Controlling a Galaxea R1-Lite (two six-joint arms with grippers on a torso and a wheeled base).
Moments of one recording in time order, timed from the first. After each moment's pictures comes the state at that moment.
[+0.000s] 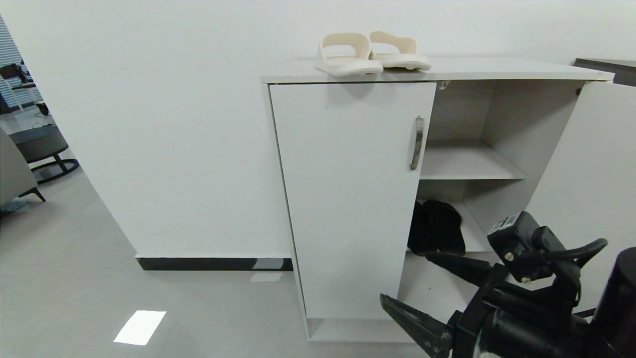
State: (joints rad) left arm 0.00 0.00 0.00 0.00 -0.04 0.06; right arm 0.99 1.47 -0.44 -0.89 -0.18 0.13
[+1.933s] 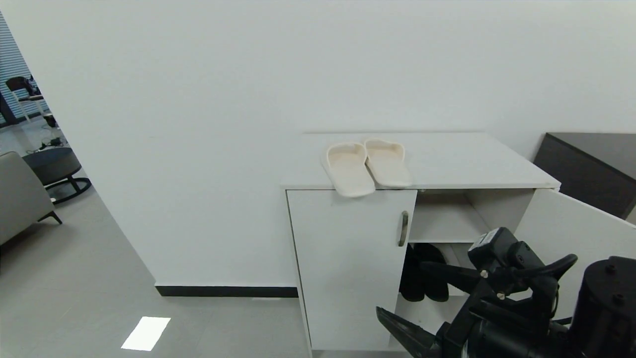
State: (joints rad) left arm 0.00 0.00 0.00 0.00 -0.04 0.01; right arm 0.98 1.52 -0.41 -0.93 -0.18 0.11
